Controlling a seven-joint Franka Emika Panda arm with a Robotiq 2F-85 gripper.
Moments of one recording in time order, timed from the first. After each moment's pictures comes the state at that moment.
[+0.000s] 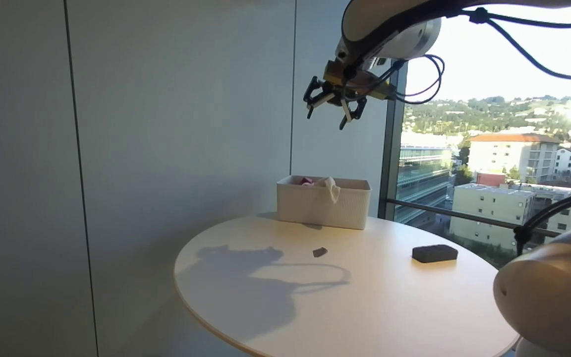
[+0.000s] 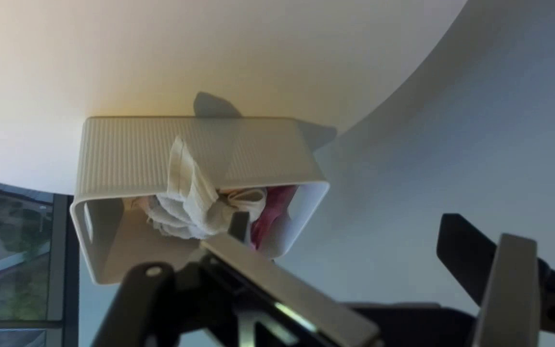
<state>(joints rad) -0.36 -0.65 0.20 -2.23 -0.03 2.30 0.65</state>
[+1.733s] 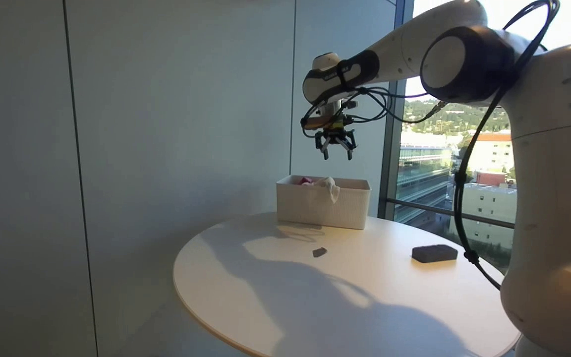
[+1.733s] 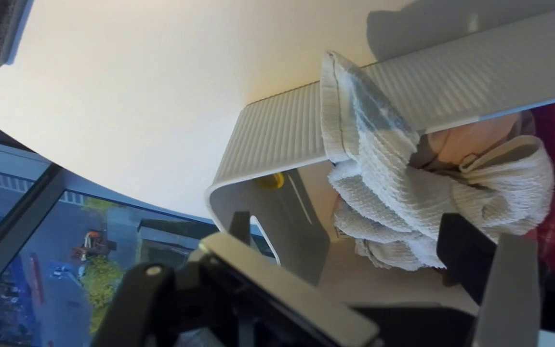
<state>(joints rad) -0.25 0.23 -0.08 -1.37 -0.35 1.78 1.04</state>
